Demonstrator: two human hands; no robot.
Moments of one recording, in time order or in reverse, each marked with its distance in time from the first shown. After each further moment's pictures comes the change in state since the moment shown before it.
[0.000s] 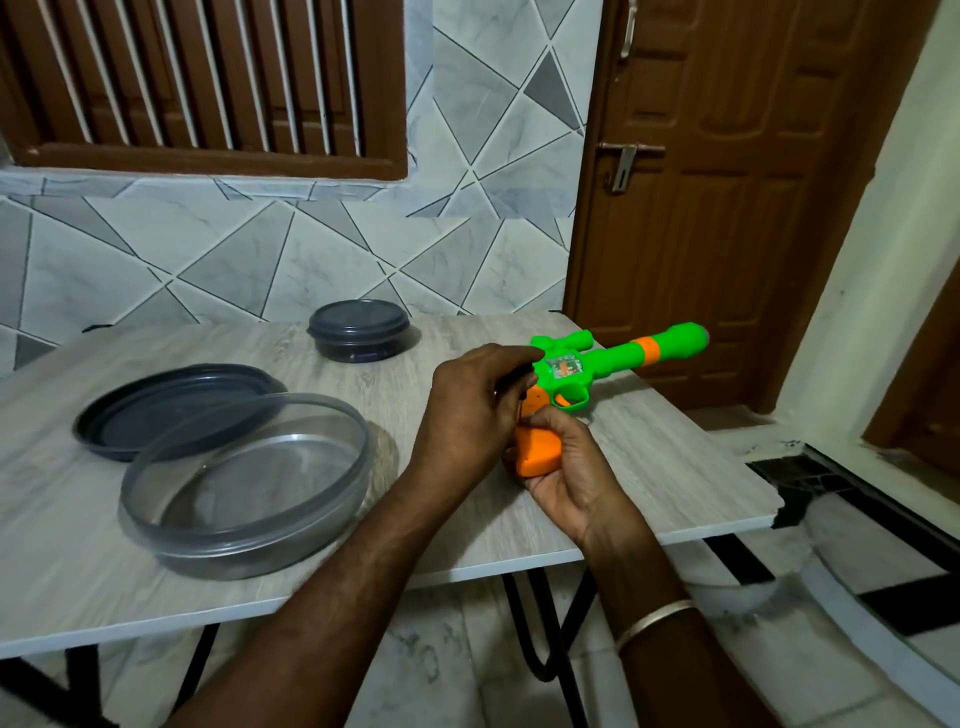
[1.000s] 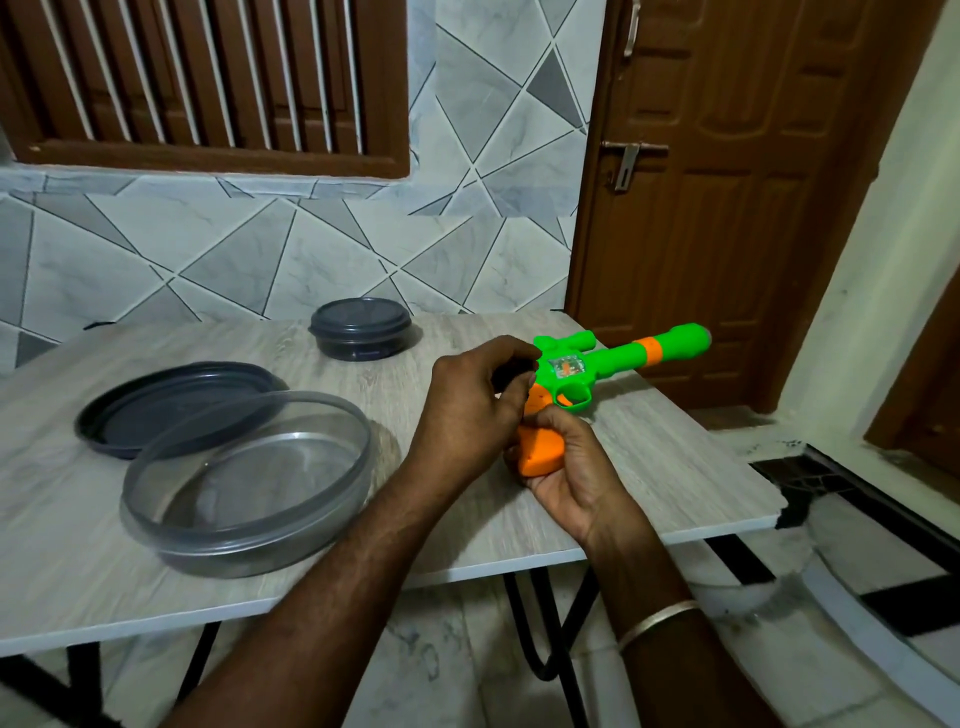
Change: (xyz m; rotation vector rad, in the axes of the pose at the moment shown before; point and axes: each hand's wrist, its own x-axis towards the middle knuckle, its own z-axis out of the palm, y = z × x) left_hand 0.002 -0.003 -0.002 -0.088 -0.059 -0.099; right_hand -0.004 -0.001 0.003 -0.006 0.016 -0.004
